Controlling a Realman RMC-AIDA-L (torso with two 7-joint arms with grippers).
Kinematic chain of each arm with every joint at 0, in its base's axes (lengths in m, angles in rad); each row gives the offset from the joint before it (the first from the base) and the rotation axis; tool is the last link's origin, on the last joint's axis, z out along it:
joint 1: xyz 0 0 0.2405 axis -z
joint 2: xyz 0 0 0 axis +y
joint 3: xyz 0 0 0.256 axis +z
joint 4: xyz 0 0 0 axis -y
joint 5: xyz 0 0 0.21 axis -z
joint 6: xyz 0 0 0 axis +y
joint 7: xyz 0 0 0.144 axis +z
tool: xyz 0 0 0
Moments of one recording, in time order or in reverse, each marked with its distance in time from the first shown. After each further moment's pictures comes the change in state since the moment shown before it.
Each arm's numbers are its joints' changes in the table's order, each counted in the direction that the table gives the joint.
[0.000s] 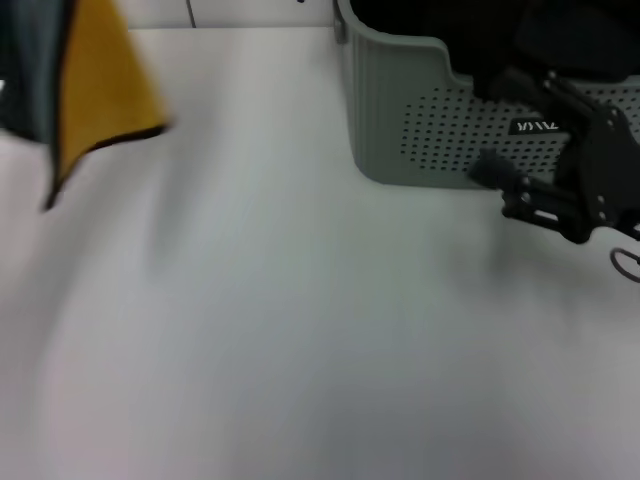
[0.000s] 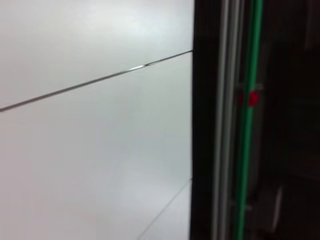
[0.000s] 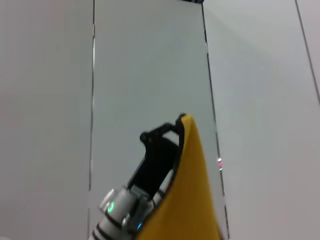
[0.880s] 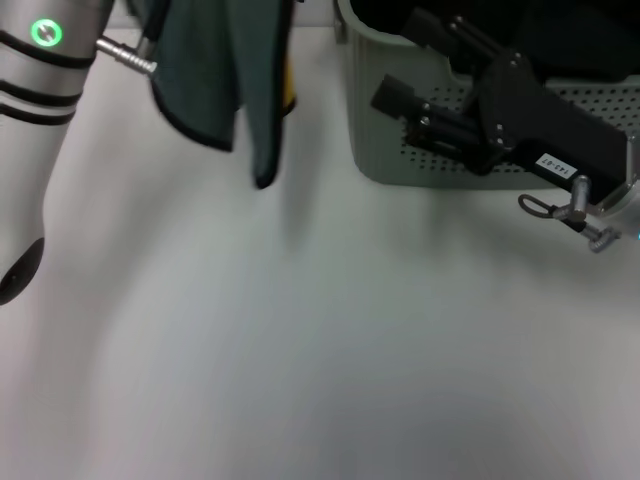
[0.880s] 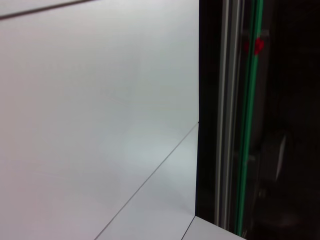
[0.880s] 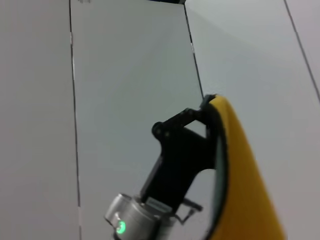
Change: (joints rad) left arm 0.186 -0.015 0.231 0.160 0.127 -0.034 0.264; right arm -0.263 0.000 0.010 -0.311 -0.070 0.066 -0.067
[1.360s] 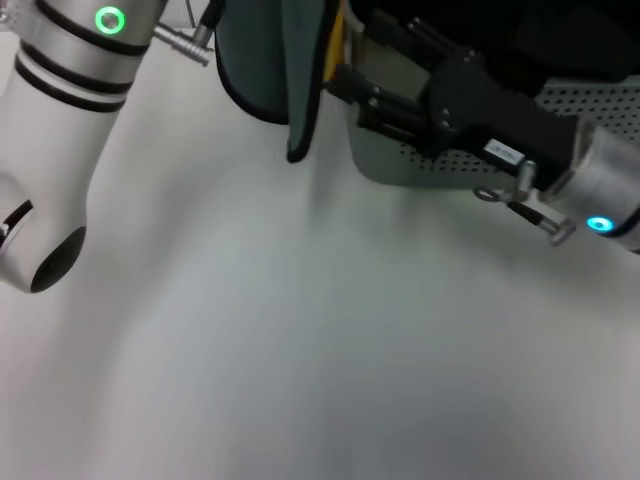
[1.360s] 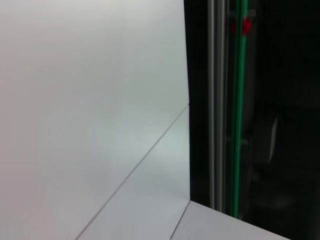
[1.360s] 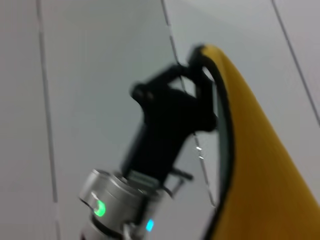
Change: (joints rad) left arm 0.046 0.000 0.197 -0.011 0.169 -0.039 0.136; right arm -0.073 0.000 0.207 -0.112 0.160 0.115 -0.019
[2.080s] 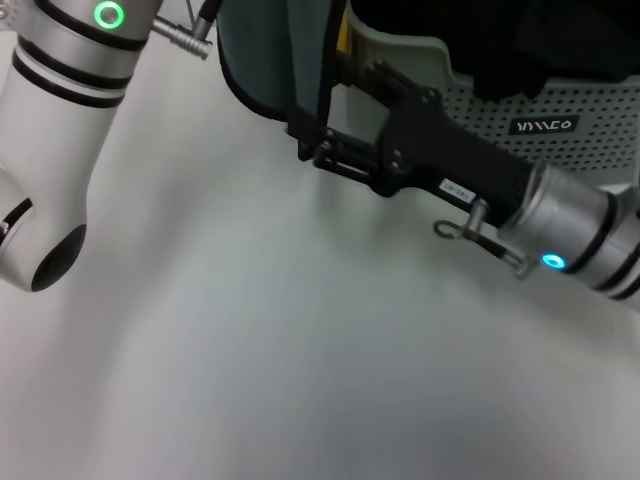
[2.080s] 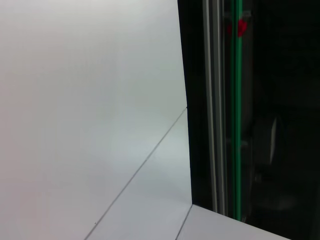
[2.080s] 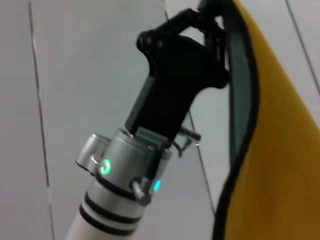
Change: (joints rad) left arm -0.006 0.001 0.002 -0.021 0.014 -0.012 0.030; right arm 0.070 0.000 0.613 -0.103 0.628 0.176 -0.134
